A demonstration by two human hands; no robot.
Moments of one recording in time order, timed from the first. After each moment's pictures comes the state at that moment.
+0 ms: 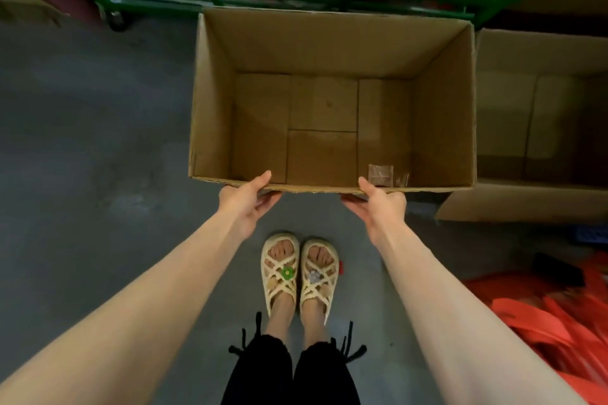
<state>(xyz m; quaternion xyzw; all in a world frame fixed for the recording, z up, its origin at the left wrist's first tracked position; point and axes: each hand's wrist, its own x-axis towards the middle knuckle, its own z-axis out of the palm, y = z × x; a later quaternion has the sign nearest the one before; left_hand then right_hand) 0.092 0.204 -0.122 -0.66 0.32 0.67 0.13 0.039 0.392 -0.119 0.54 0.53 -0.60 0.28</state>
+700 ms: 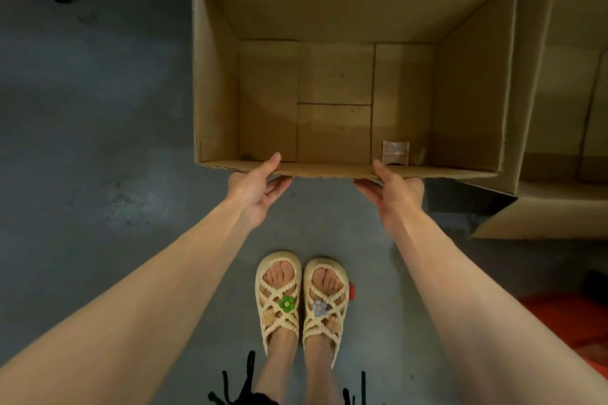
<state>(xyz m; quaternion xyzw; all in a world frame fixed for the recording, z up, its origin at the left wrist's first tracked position) 0.048 0.203 -0.245 -0.64 0.31 0.69 0.14 0.000 0.388 -0.248 0.52 0.53 -0.62 0.24</state>
